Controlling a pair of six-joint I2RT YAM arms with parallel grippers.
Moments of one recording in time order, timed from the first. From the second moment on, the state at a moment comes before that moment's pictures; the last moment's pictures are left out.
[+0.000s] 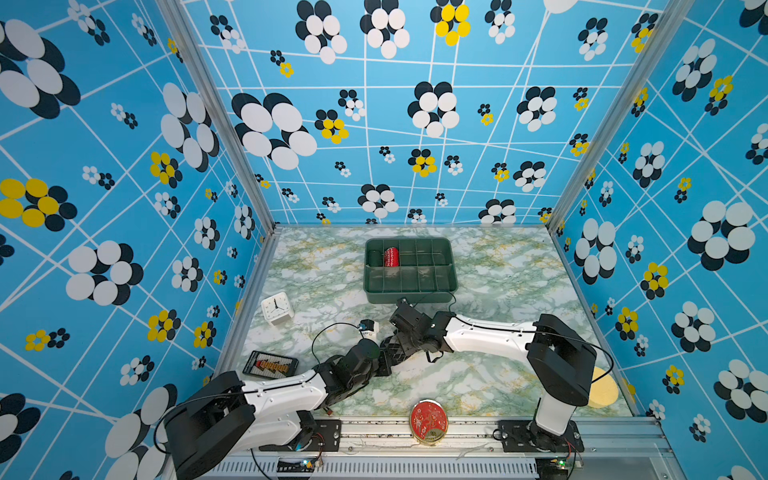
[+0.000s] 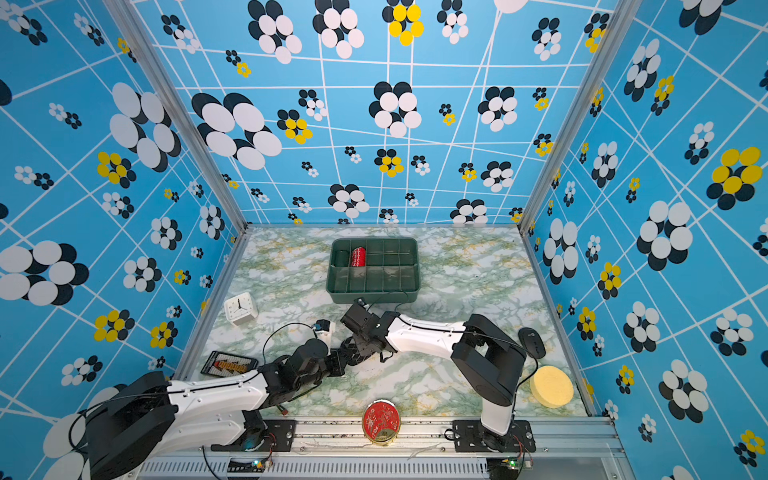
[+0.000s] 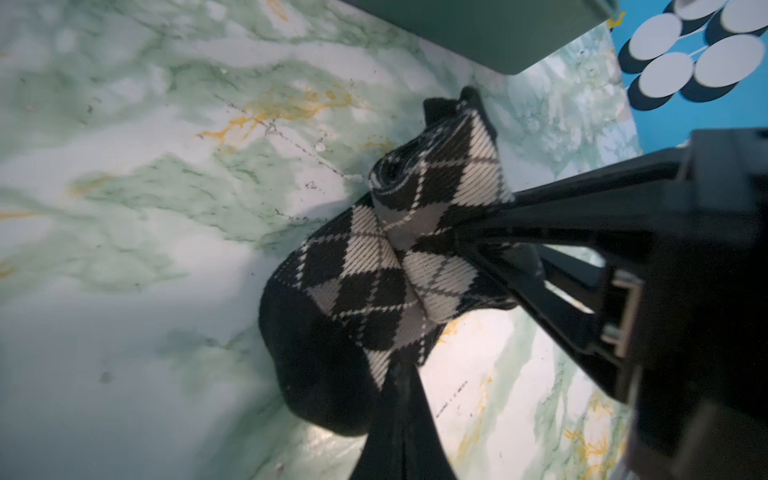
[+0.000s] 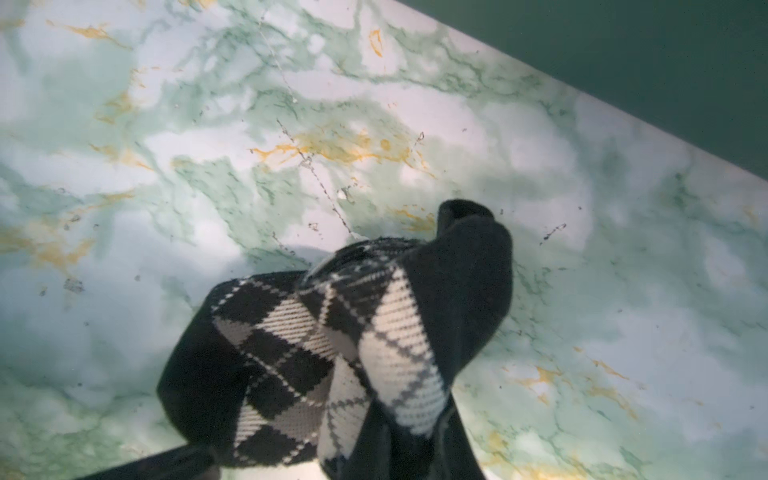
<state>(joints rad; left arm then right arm) -0.92 1.20 0.26 0.26 -0.09 -0.91 1.03 1.80 1.15 -0.50 0.24 0.51</state>
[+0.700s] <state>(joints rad) -0.92 1.42 0.44 0.13 -0.17 -0.81 0.95 1.71 1.06 -0.47 0.13 0.50</state>
